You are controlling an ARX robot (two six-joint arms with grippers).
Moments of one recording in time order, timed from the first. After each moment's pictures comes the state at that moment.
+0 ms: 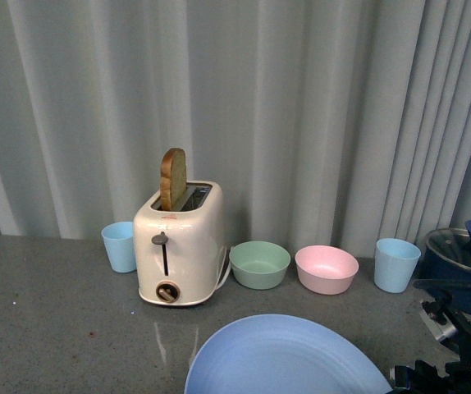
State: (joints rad) left arm 0.00 0.00 0.03 0.00 0.00 0.00; right arm 0.02 2.11 0.81 0.45 -0.54 0.34
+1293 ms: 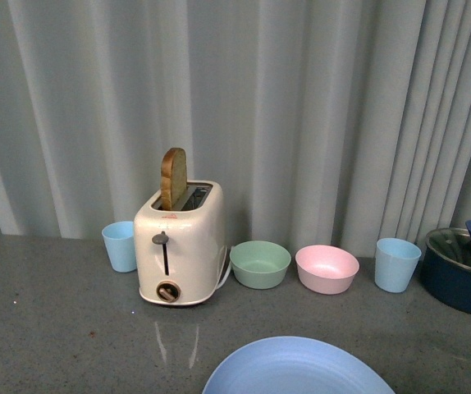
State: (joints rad) left arm 0.00 0.00 0.03 0.00 0.00 0.00; right arm -0.21 1.72 0.60 0.40 -0.50 0.23
